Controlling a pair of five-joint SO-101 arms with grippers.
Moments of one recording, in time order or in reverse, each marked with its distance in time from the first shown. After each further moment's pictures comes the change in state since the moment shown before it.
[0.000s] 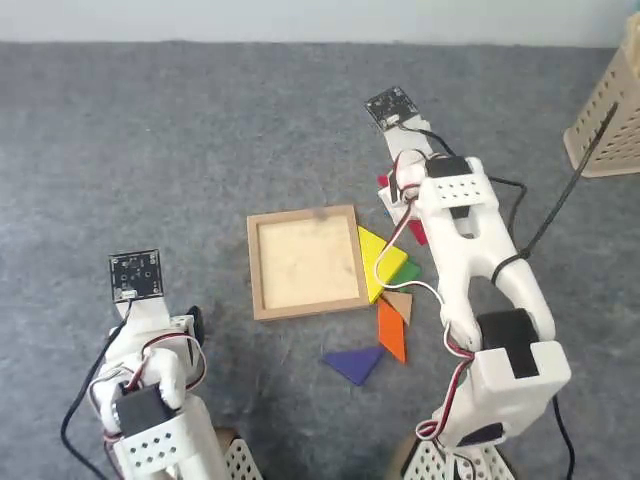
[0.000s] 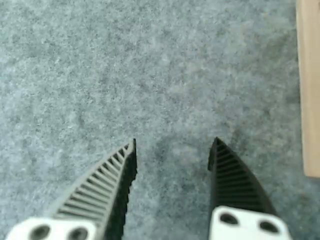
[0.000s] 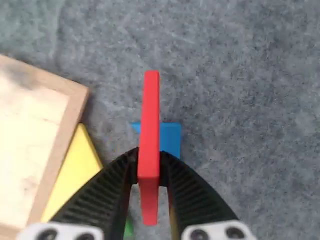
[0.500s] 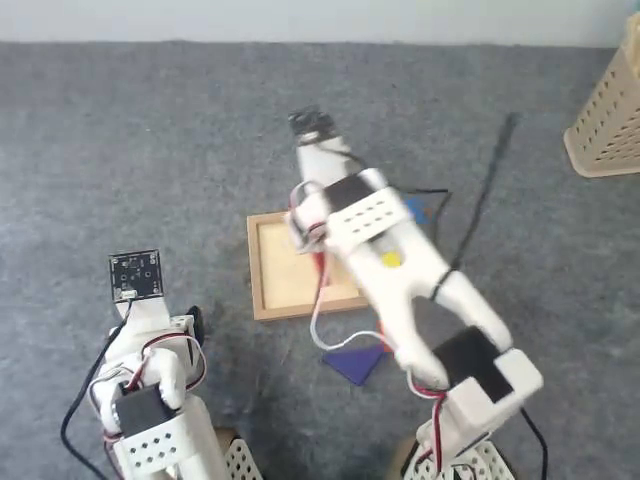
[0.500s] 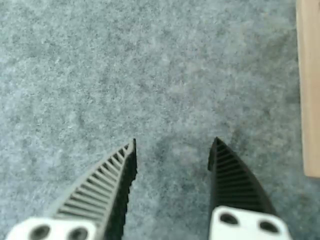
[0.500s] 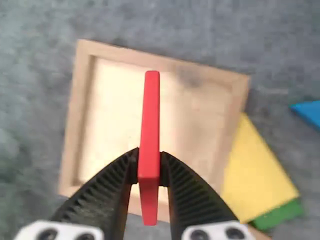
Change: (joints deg) left arm 0.0 0.0 0.0 0.0 0.0; right arm -24.9 -1.5 -2.5 8.2 -34.9
